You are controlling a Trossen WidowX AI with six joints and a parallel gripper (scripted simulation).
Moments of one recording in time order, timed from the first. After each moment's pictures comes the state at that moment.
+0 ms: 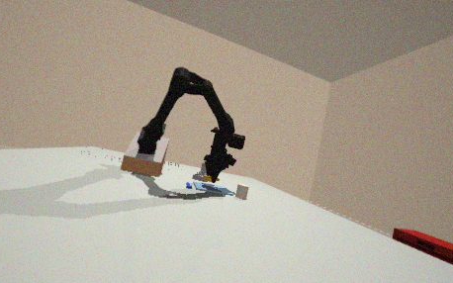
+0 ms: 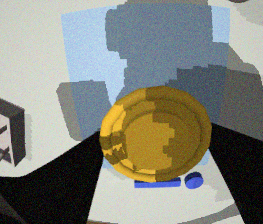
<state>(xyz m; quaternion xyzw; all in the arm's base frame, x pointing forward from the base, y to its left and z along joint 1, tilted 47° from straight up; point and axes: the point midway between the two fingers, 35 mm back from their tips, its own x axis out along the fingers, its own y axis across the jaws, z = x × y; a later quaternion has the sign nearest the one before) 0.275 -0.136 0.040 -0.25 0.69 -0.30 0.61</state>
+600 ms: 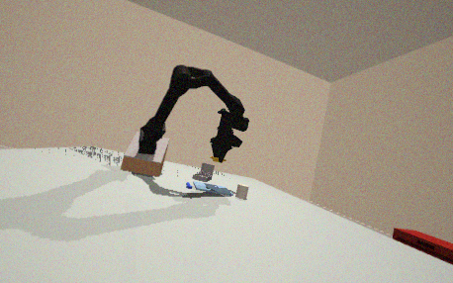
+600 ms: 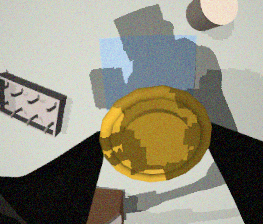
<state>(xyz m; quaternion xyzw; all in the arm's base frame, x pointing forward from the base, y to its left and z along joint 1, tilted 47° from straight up) 0.297 -0.072 0.094 -0.25 0.69 -0.29 0.62</state>
